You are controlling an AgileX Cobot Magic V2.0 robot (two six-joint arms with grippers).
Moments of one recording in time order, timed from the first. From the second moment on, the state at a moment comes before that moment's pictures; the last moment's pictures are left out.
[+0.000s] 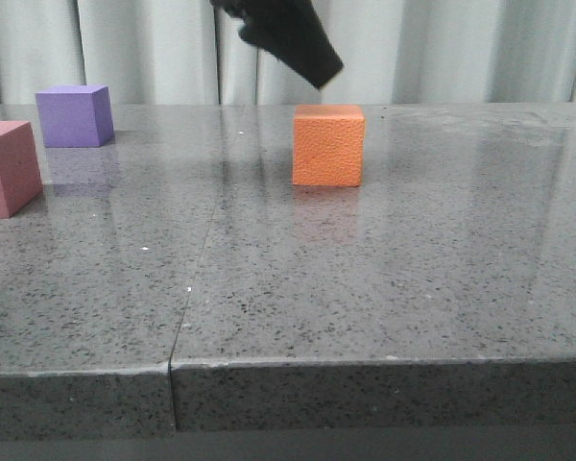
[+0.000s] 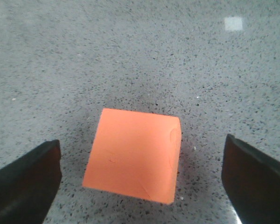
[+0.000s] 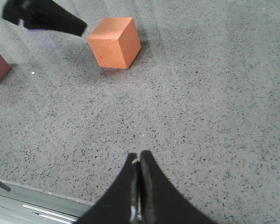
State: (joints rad) left arm -0.46 2.03 -1.94 -0.59 1.05 1.21; right arm 0.51 0.36 -0.47 -0.11 0.58 0.42
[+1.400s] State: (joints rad) left arm -0.47 2.10 -1.99 -0.48 0.99 0.96; right arm 0.51 0.36 -0.47 -0.11 0.58 0.42
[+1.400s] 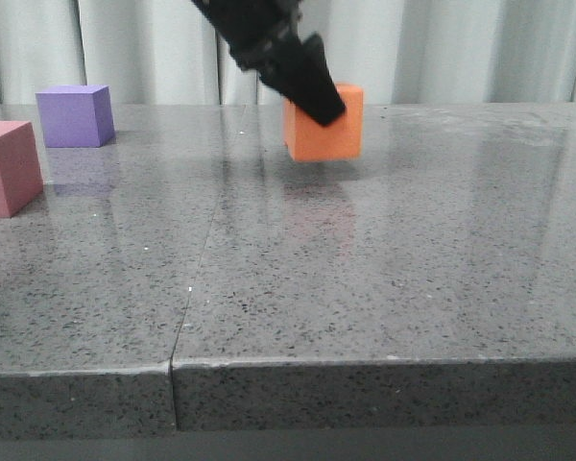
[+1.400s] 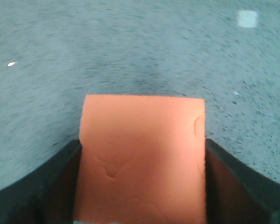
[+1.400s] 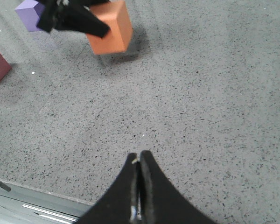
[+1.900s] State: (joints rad) left arm -0.43 1.97 -2.05 0.08 1.09 0.10; right arm 0.51 0.36 -0.47 -0.11 0.58 0.42
